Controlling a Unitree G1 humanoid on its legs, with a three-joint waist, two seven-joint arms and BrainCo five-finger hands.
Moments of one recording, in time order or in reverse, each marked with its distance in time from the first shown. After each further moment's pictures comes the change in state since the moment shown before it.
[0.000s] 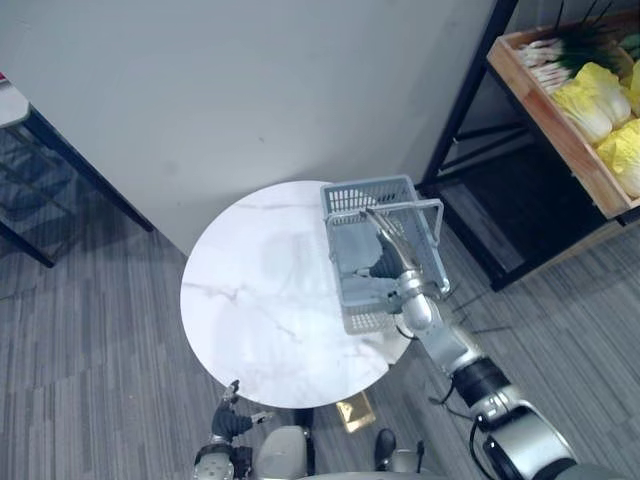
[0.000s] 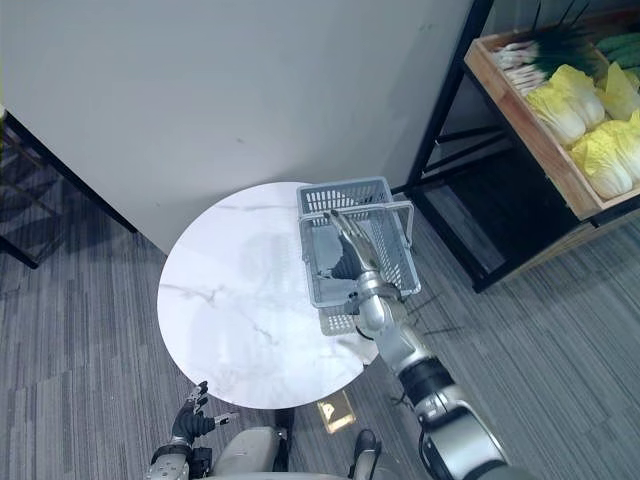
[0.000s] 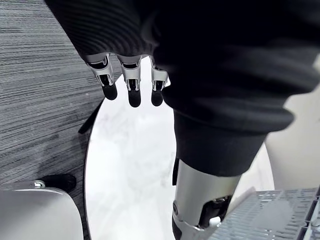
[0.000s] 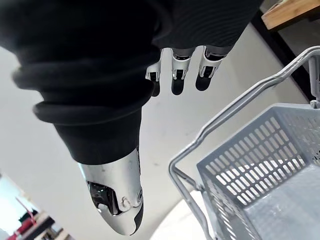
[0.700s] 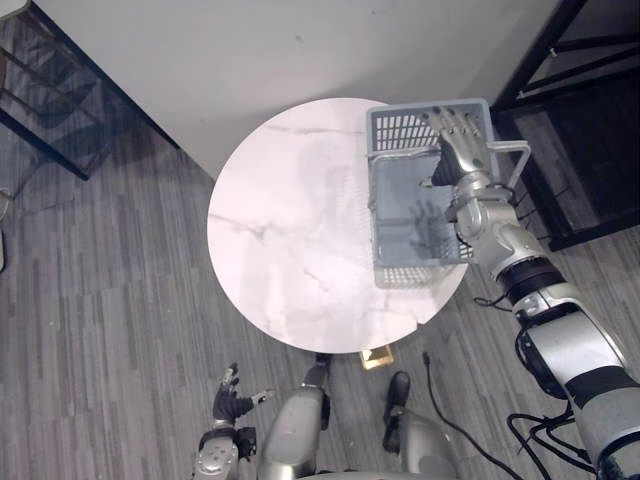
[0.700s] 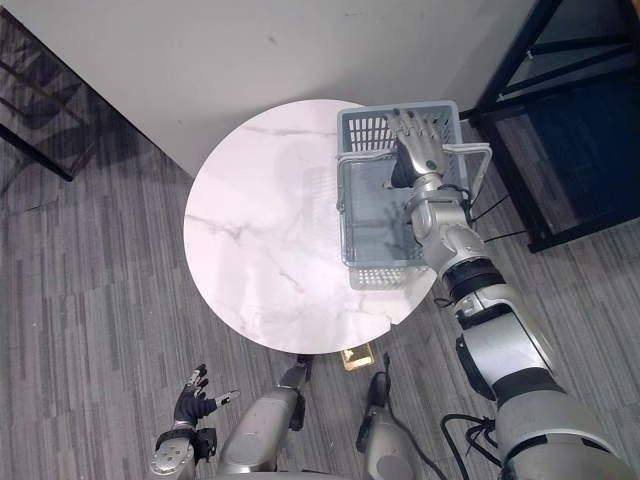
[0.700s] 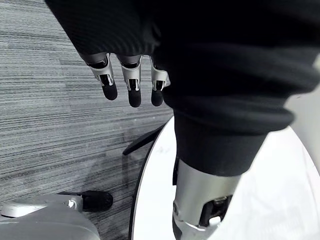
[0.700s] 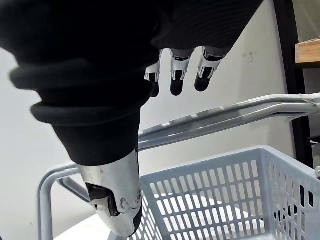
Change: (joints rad) left arm -0.059 -0.023 -0.008 0.025 -0.115 -0.031 0.015; right arm -0.405 -0.262 0.020 0.275 -0.095 0.078 -0.078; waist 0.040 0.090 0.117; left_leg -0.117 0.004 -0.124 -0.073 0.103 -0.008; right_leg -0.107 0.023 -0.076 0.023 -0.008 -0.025
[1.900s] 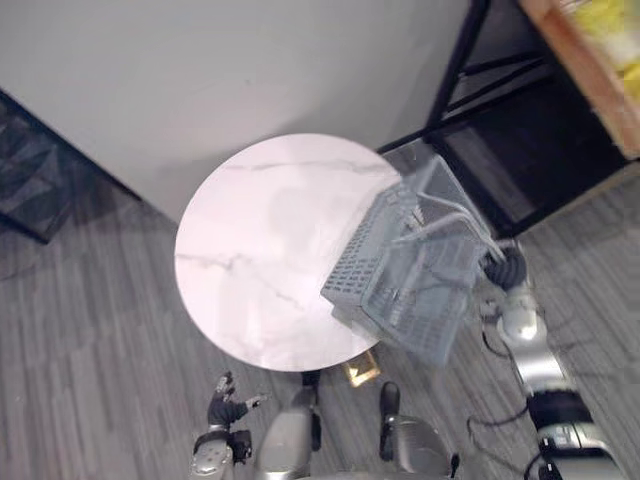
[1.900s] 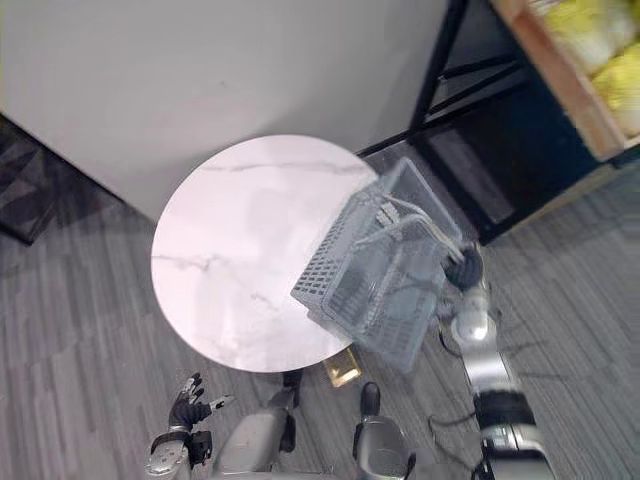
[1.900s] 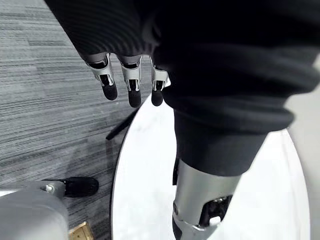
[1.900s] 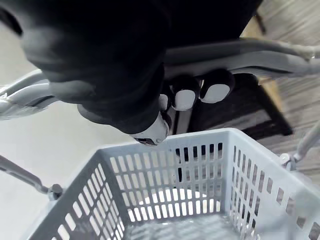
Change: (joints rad) left arm 0.024 -0.006 0.099 -0.029 0.008 0.058 -0.054; right arm 0.982 0.130 -0.500 -0.537 0.672 -0.040 0.161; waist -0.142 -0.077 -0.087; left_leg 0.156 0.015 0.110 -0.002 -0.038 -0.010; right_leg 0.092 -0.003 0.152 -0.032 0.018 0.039
